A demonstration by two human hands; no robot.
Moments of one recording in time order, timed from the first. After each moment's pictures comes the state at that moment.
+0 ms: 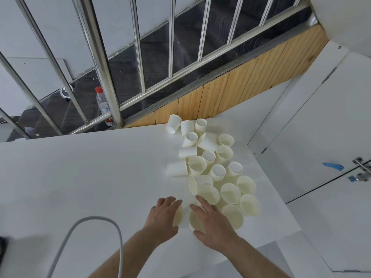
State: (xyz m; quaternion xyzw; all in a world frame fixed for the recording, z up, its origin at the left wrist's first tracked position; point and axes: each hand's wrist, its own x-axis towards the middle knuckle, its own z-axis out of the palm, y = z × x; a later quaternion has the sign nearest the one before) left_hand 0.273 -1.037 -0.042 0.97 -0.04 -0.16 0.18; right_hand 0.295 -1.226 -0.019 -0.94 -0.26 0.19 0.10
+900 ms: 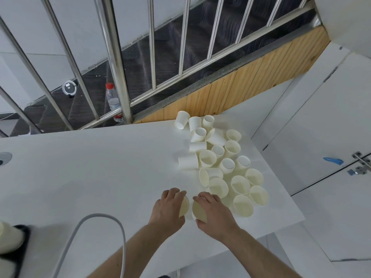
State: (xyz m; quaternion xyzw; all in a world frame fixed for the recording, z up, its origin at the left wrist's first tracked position) left_hand 0.244 -1.008 -0.021 0.97 -0.03 -0.10 0.21; right_hand 0.271 -1.185 -0.011 -0.95 -0.24 0.15 0.11
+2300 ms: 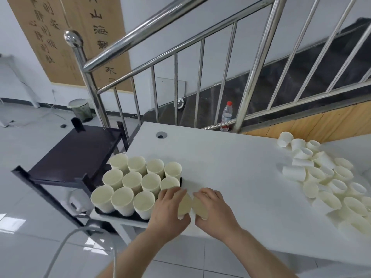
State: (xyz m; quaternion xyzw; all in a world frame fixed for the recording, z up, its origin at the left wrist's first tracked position) left_hand -0.072 -0.756 0.030 0.94 0.17 0.14 0.27; right_hand 0.032 -0.897 0.044 -0.87 -0.44 0.09 0.20
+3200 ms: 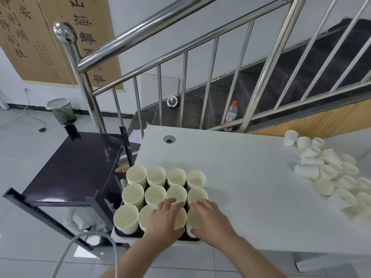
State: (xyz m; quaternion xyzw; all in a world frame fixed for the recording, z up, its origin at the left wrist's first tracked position) left_hand -0.099 -0.616 0.001 0.97 0.13 -0.03 0.21; right_hand -0.009 -0.775 0.015 -0.90 -0.38 0.17 0.16
